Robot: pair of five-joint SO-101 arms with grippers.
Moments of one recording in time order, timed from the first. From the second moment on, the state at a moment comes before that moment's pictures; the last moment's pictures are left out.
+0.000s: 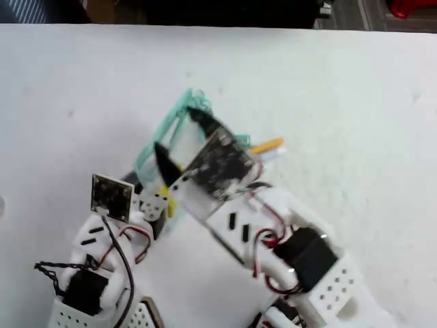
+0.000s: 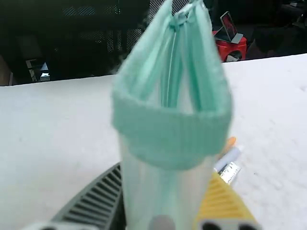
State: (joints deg) left arm 14.9 -104.1 83.3 47.6 5.3; right arm -45.7 -54.5 26.8 49.0 15.0
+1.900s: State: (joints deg) left arm 14.8 -104.1 83.3 47.6 5.3; right arm -6.2 31.7 -9.1 57.1 -27.1
